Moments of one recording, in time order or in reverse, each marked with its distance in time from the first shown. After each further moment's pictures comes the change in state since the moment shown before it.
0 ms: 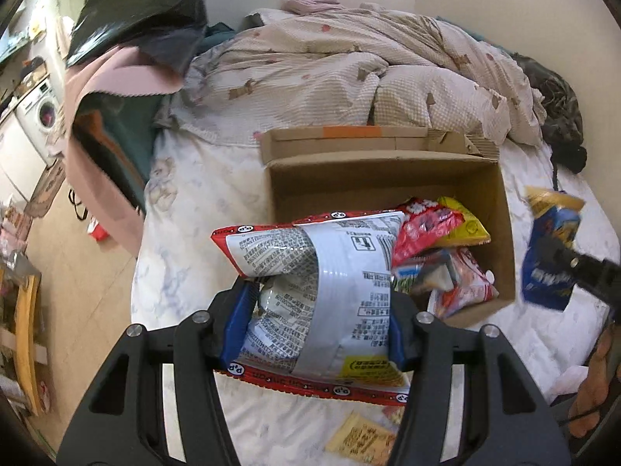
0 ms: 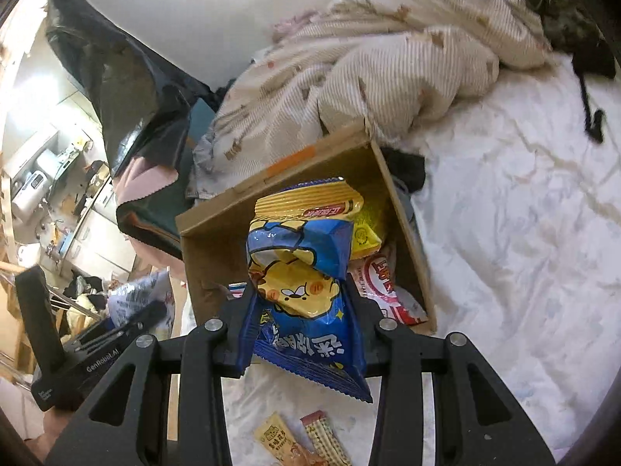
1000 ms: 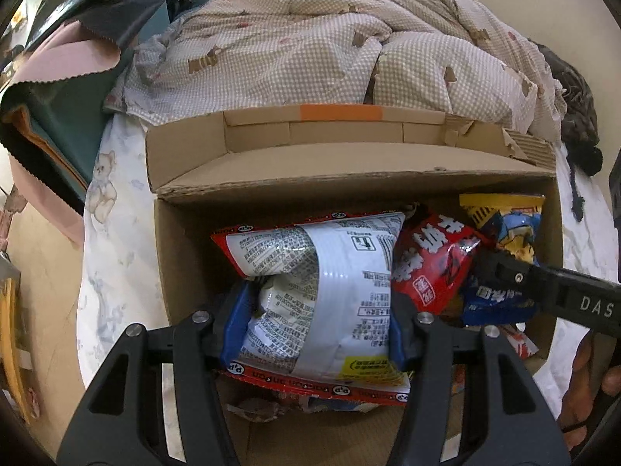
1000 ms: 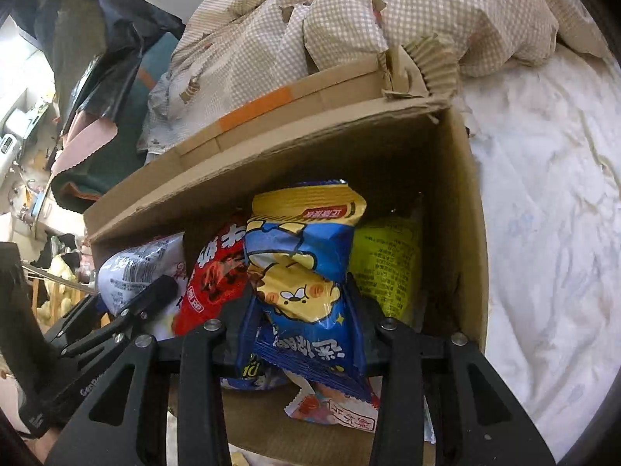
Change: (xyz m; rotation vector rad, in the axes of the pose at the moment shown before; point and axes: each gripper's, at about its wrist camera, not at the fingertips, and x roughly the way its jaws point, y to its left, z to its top) left arm 0.121 -0.019 0.038 -0.014 0.071 -0.048; right arm 0.137 -0.017 0.049 -0.049 0.246 -0.084
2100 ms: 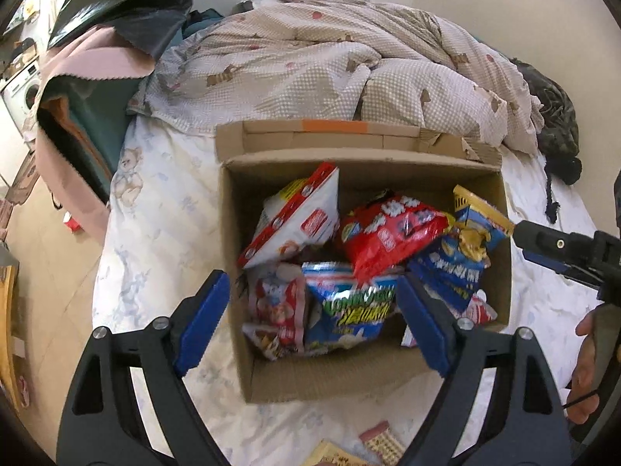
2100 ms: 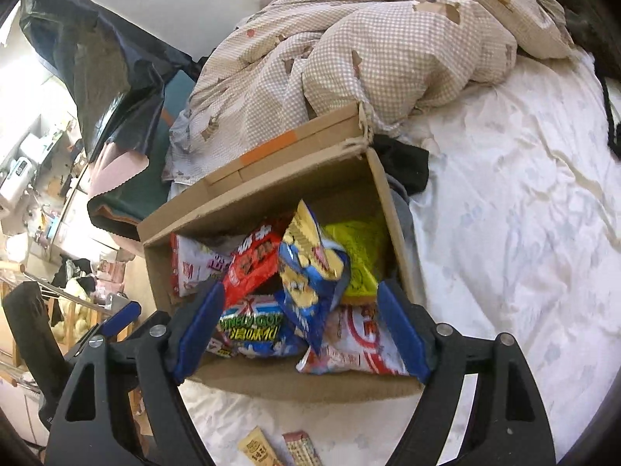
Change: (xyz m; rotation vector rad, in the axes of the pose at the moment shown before) left arm -0.081 0.007 -0.040 -0.045 -0.045 -0.025; right arm -0.082 -0.005 -0.026 0.043 -0.124 0.042
